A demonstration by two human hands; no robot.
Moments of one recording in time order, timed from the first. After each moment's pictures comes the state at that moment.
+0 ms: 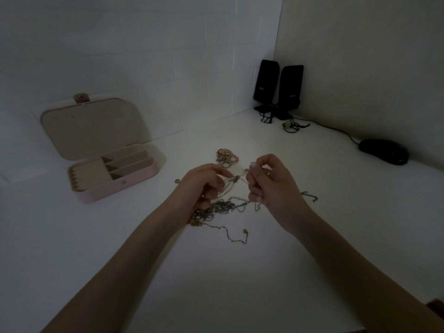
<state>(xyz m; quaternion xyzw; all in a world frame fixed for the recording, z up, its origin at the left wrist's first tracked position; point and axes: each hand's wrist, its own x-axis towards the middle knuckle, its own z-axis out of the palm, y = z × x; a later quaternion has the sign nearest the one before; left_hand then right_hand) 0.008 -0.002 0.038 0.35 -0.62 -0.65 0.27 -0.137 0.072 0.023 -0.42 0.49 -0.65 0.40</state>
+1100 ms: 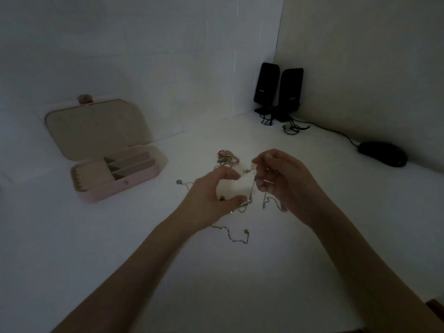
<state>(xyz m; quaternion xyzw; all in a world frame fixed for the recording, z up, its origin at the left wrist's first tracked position) 0.008 0.003 0.017 0.30 -0.83 -0.37 0.27 -0.158 0.083 0.044 -0.44 0.43 -0.64 0.46</state>
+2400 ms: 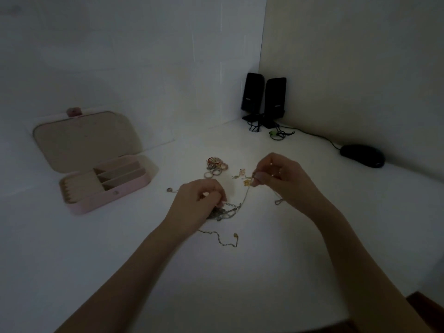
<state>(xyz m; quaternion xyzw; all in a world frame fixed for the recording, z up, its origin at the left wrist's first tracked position) 0.009 0.009 0.022 0.28 -0.81 -0.38 0.35 -0.191 0.091 0.042 -0.59 0.61 -0.49 0.19</state>
